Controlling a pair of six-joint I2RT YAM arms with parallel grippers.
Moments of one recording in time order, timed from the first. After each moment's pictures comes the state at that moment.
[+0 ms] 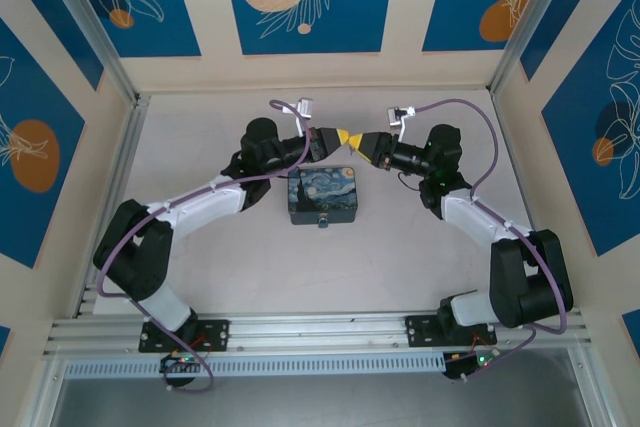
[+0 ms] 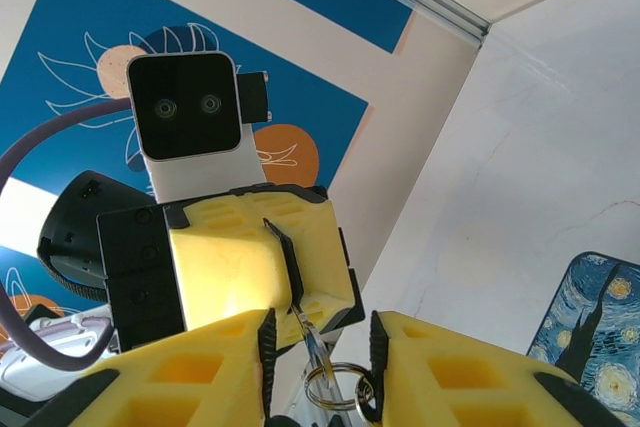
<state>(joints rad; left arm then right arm) -0.63 1.63 1.08 0.57 0.55 -0.95 0.23 1.37 0.77 0.63 -0.95 1.09</state>
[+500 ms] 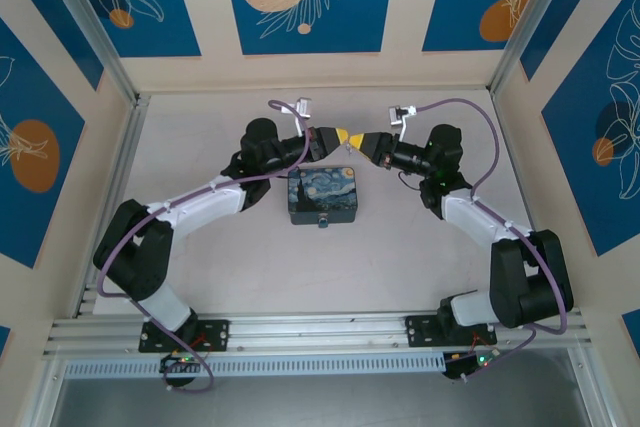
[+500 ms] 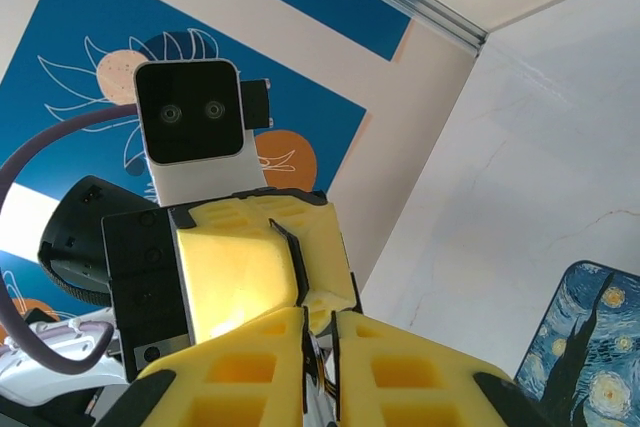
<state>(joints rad) -0.63 1.63 1.07 0.57 0.53 -0.95 0.23 1.37 0.77 0.64 -0.94 1.08</state>
